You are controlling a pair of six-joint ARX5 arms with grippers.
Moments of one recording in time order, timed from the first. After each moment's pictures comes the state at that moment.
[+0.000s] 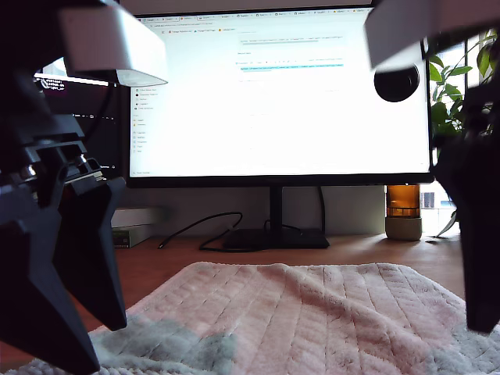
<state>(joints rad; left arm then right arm) -0.97 1.23 0.58 -0.44 0.08 0.59 0.97 1.18 0.64 -0.78 0.00 -0.65</state>
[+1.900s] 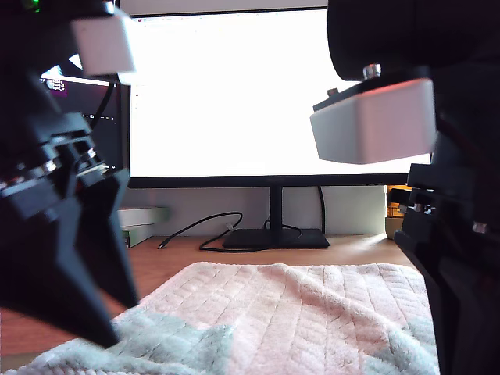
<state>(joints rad) -0.91 1.24 0.58 -0.37 0.12 0.63 0.96 1.36 0.65 -0.67 0.04 -0.71</state>
